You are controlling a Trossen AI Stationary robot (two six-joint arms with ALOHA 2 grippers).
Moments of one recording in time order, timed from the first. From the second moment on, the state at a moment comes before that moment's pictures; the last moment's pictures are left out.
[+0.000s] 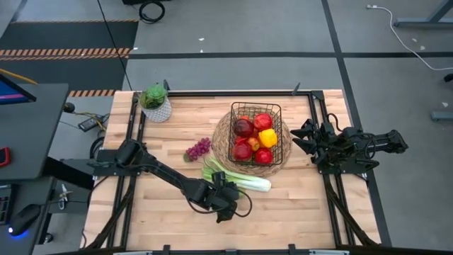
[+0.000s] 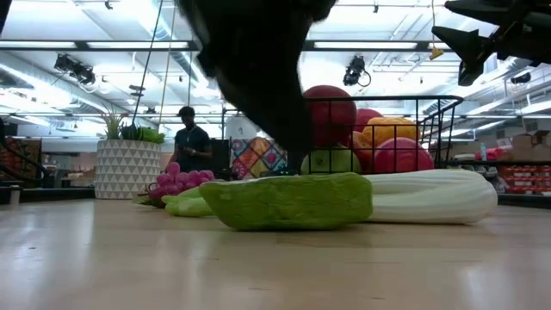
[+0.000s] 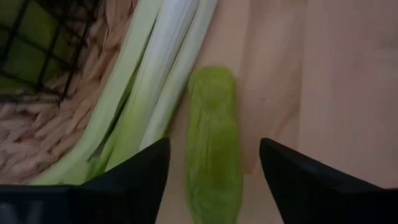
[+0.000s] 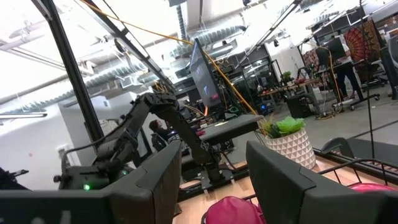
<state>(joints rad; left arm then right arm) -0.46 2.06 1.55 -0.58 -0.42 -0.49 0.13 0.02 0.05 0.31 0.23 0.29</state>
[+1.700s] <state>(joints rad) -0.58 1.84 1.38 -0.51 -1.03 0.68 0.13 0.02 0.05 0.31 0.23 0.29</state>
